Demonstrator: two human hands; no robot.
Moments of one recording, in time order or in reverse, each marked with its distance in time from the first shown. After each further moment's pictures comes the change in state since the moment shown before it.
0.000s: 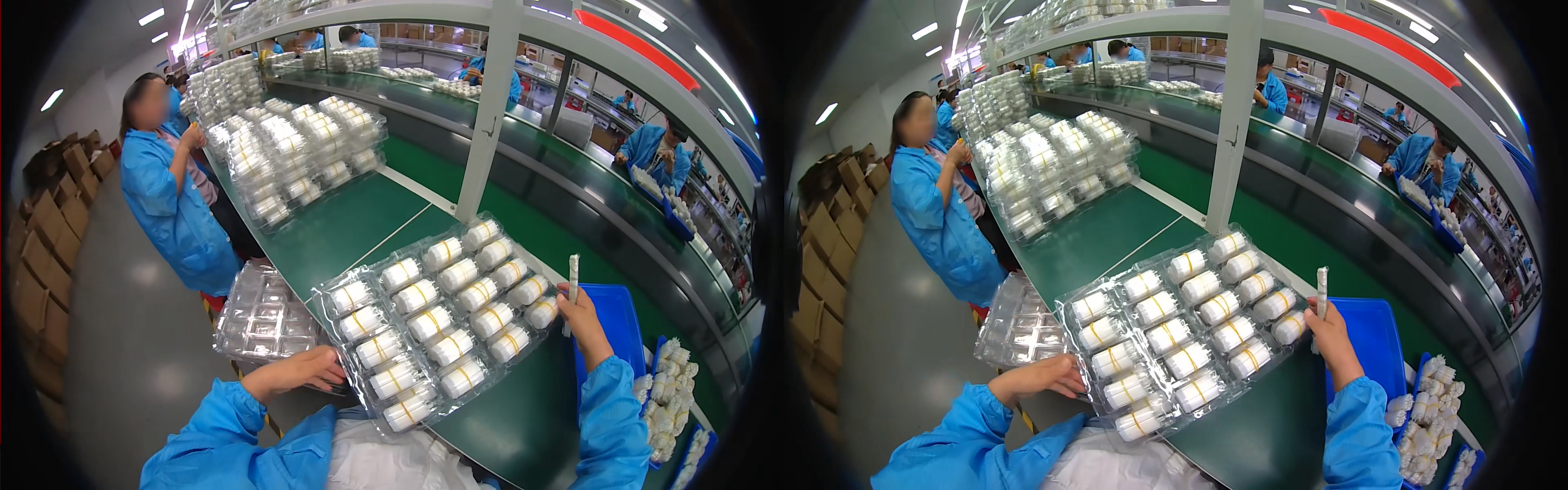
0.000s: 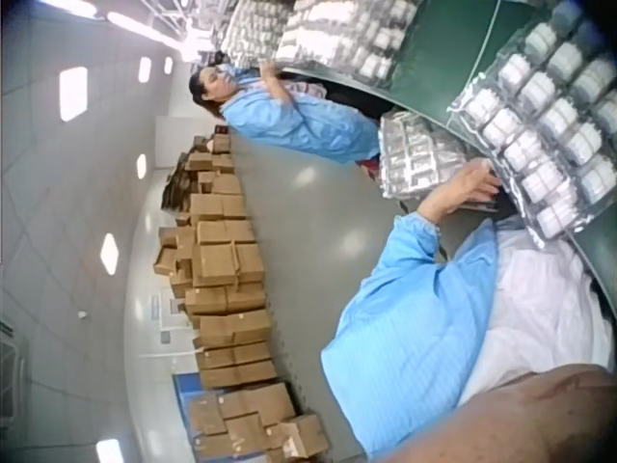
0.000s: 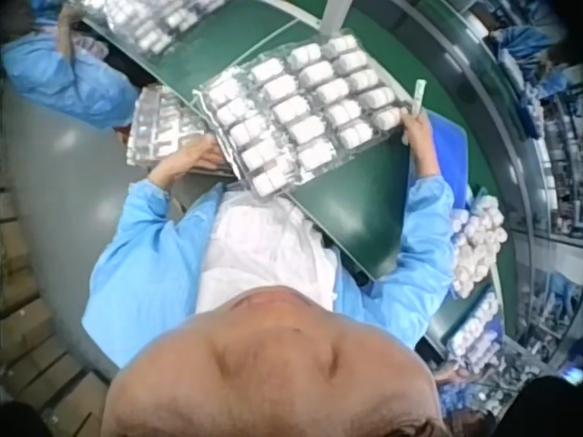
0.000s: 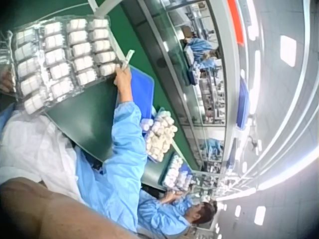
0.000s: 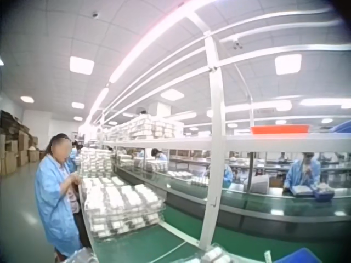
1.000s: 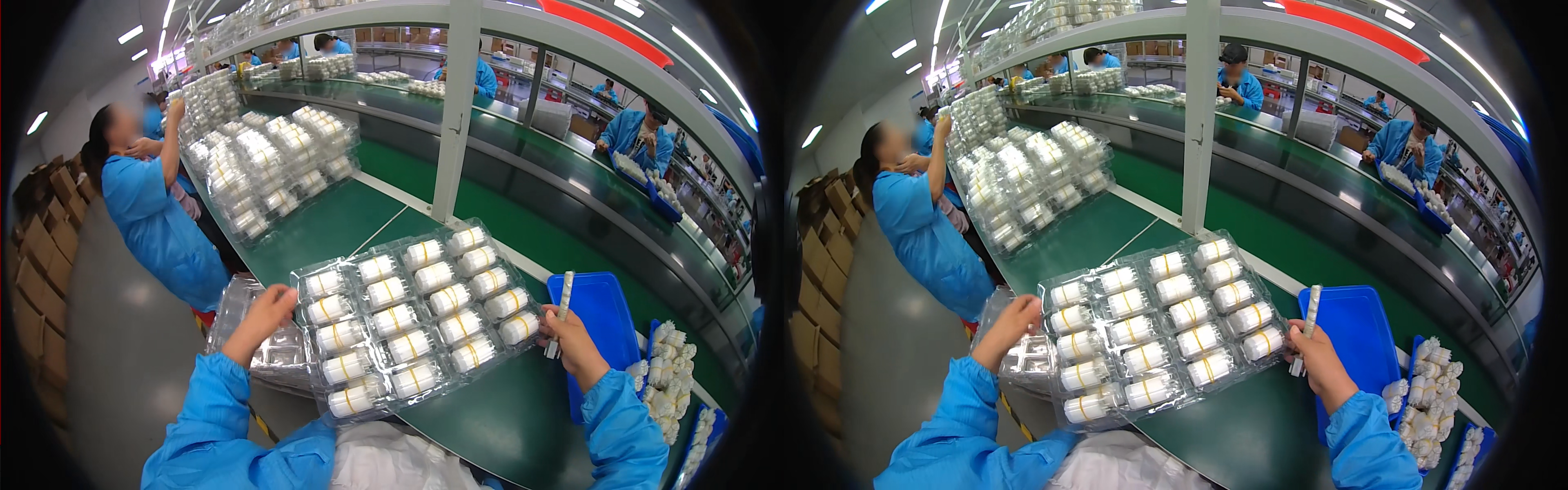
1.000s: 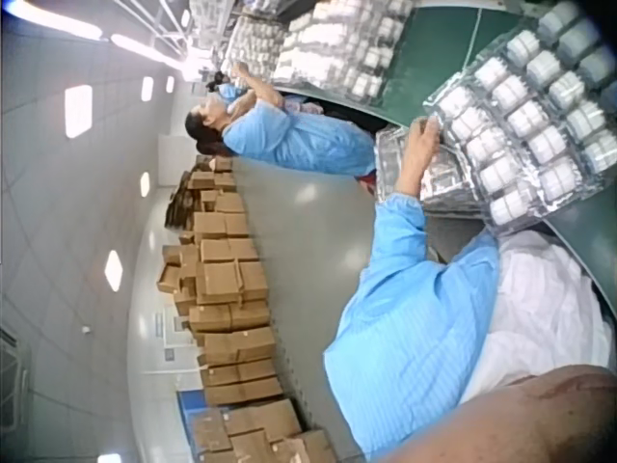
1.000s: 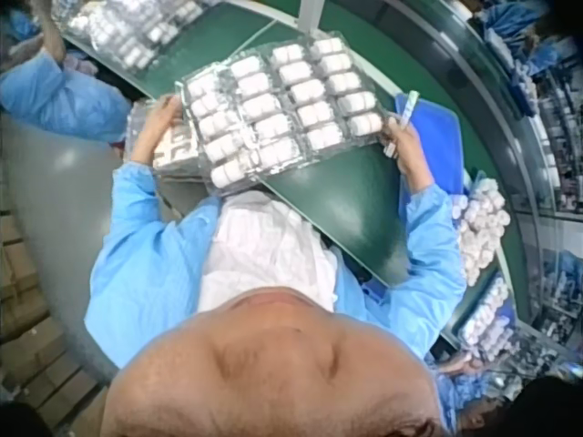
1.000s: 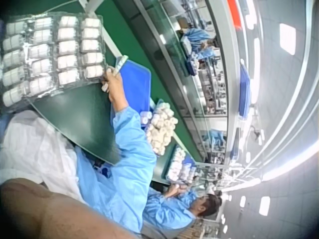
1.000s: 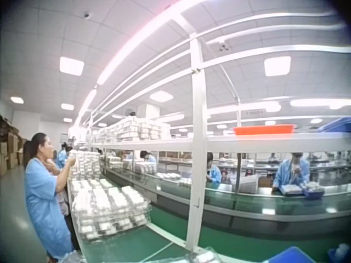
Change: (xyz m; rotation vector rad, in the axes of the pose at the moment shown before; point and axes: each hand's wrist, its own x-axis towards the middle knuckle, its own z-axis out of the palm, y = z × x) left_hand 0.055 0.041 -0.073 0.343 0.585 0.215; right_hand -0.064 -0.015 -0.005 0.288 -0.086 0.277
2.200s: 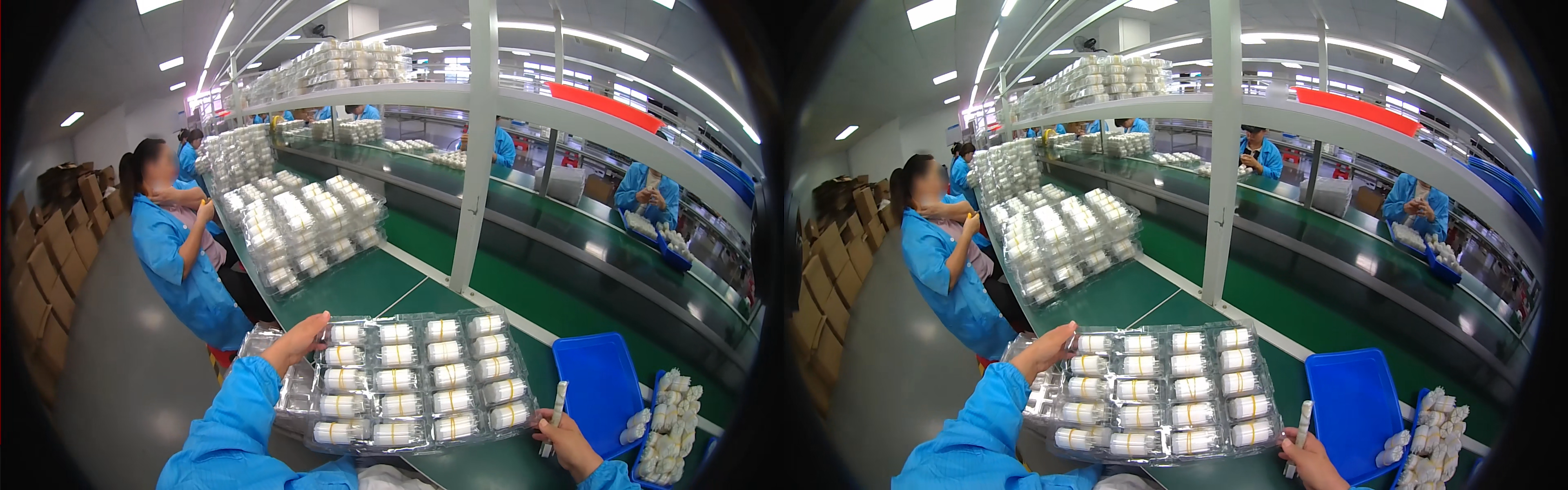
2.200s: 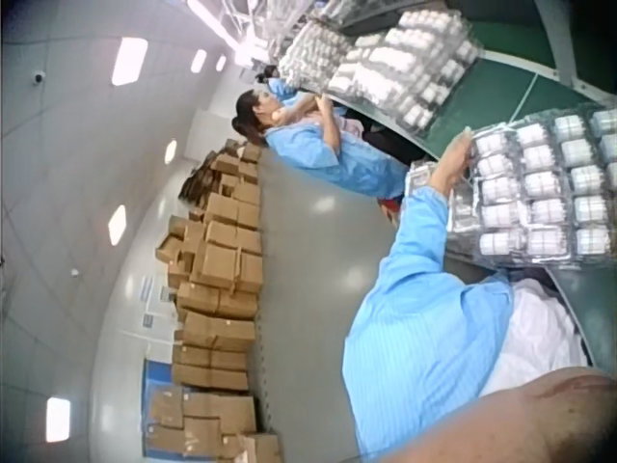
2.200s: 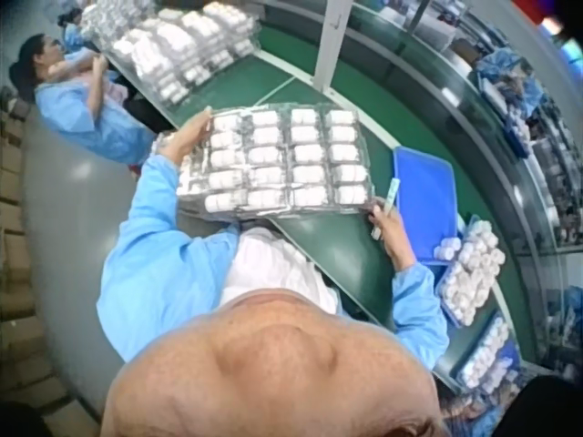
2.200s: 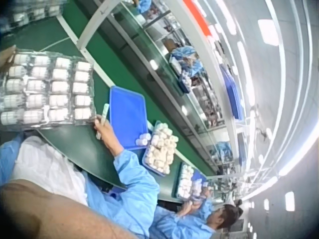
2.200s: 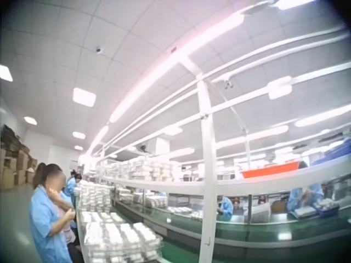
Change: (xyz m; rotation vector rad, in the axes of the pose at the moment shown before) left_hand 0.058 0.017 -0.003 -0.444 -0.125 -0.110; right_hand -0.072 0.042 -0.007 -0.027 -0.136 0.018
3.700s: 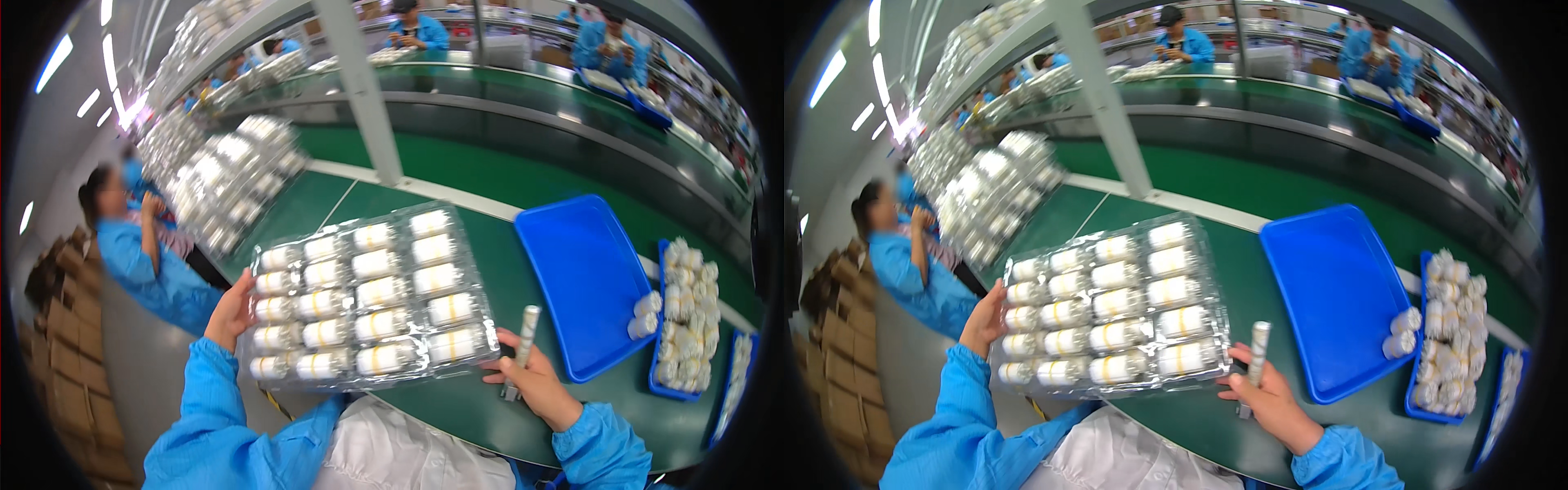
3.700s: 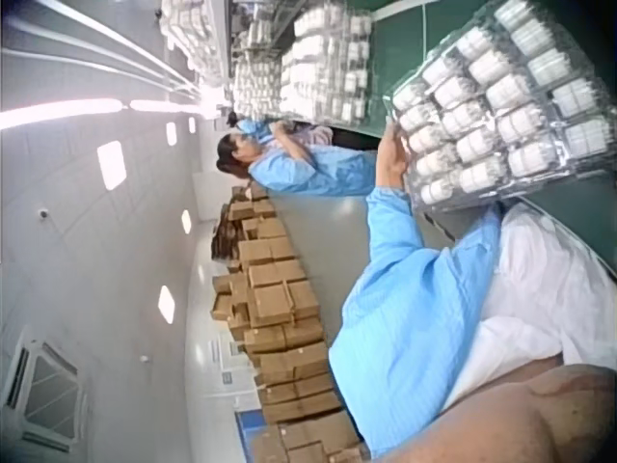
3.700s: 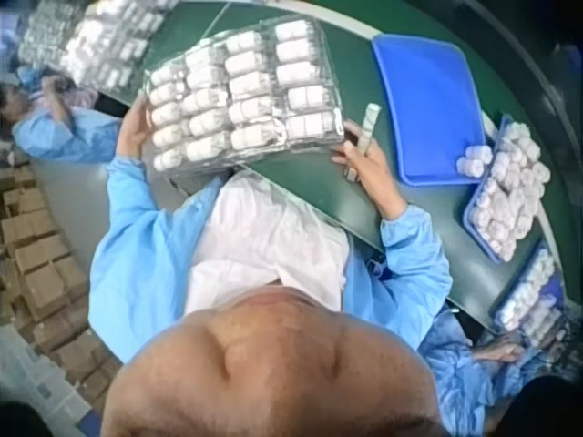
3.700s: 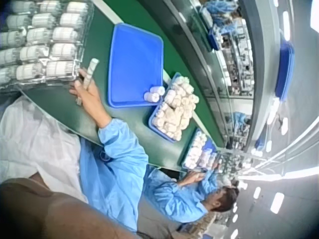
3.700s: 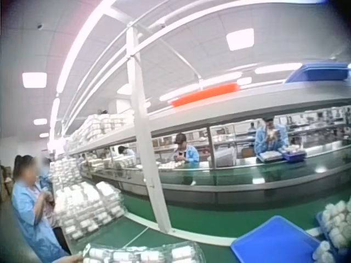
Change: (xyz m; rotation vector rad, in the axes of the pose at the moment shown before) left_hand -0.040 0.002 0.005 -0.278 -0.023 -0.187; right_hand -0.032 0.034 0.032 0.311 -0.154 -0.083
